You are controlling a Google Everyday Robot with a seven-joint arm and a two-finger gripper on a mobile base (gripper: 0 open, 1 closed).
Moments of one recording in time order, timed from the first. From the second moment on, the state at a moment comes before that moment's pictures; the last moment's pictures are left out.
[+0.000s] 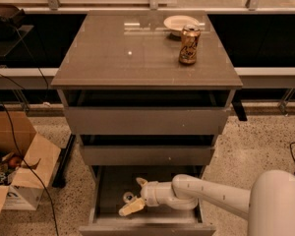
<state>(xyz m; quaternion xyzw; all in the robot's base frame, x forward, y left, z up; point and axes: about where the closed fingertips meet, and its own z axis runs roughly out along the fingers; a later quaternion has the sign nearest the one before) 0.517 0.067 0.325 -0.40 0.75 0.42 0.33</state>
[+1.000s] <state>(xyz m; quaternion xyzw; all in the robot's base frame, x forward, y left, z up) 0.562 0.076 0.221 -0.38 0.80 0.34 0.33</state>
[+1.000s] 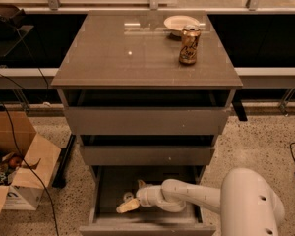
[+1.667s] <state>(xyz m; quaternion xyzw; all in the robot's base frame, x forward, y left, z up) 0.556 0.077 0.196 -0.39 0.82 0.30 0.30</state>
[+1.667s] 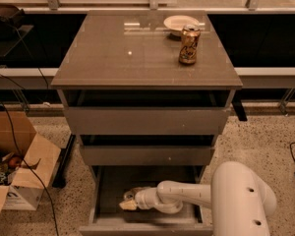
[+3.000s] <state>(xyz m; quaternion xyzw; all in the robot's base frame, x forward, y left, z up) 0.562 0.043 0.379 -0.40 0.73 0.38 0.40</state>
